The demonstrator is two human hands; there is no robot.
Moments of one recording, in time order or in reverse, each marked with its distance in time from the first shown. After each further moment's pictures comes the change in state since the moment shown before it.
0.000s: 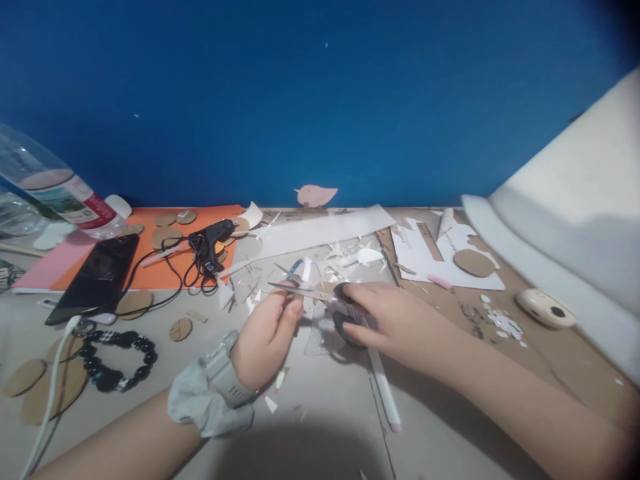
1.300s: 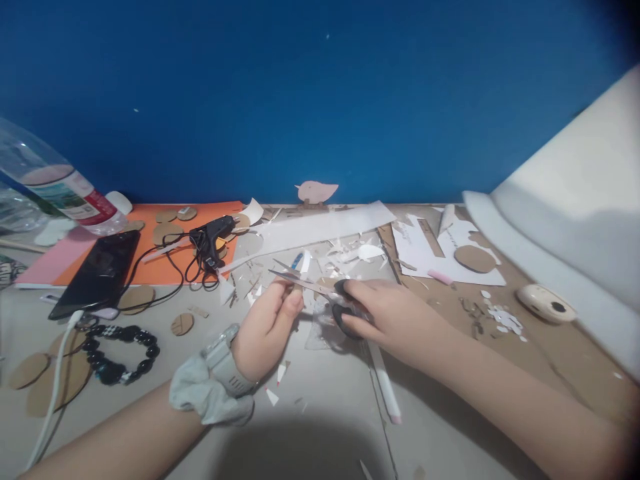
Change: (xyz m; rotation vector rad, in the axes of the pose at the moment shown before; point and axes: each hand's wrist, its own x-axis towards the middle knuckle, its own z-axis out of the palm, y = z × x) left_hand -0.001 -0.002 0.002 -0.136 0.016 -0.033; right_hand 0.000 -0.004 0.007 -0.121 0.061 -0.015
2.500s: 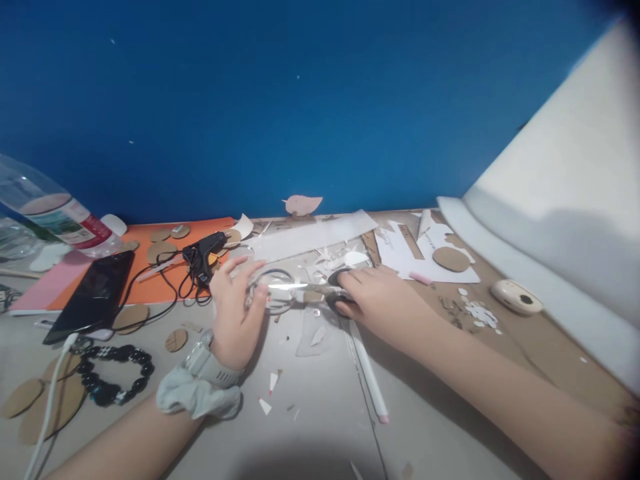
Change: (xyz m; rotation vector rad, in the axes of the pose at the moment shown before) left_hand 0.016 -0.016 -0.017 0.505 0.358 0.184; right_hand 0.002 0.017 0.004 -0.270 0.212 -0.012
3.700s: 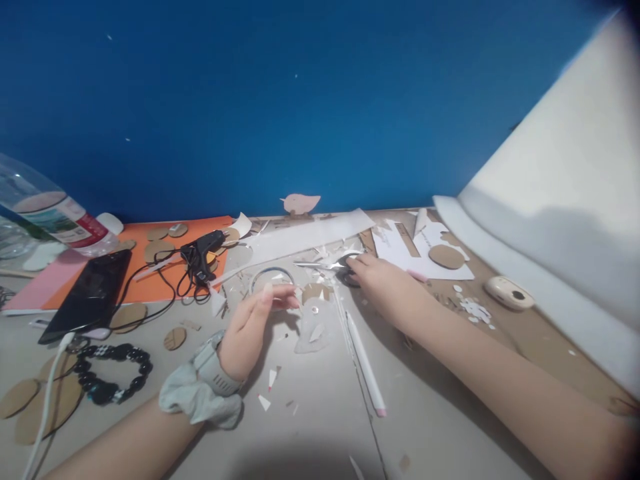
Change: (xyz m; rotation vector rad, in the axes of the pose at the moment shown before) left_hand -0.014 0.013 0.003 -0.987 -0.355 -0.401; right_hand 0.001 0.036 0.036 0.015 -0.131 0.153
